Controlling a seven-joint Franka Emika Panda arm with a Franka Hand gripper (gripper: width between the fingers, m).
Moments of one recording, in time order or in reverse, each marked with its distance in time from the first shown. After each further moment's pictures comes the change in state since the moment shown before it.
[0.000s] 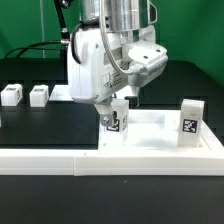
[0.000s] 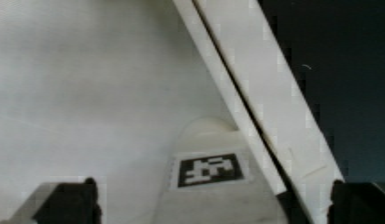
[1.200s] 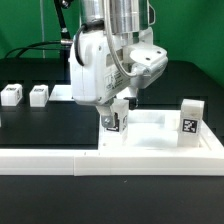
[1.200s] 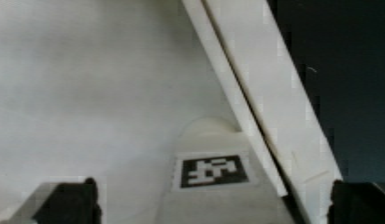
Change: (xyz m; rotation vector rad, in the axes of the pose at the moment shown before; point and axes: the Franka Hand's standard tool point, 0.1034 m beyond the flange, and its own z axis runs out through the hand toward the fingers) arm 0.000 0.000 0.001 0.000 0.000 -0.060
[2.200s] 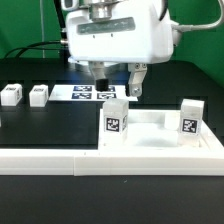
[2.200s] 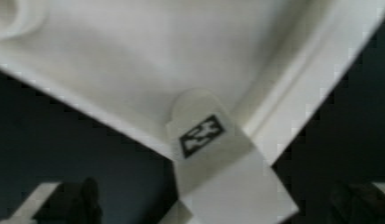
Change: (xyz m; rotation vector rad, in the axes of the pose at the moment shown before) arm 0.013 0.016 -0.030 0.078 0.024 -1.204
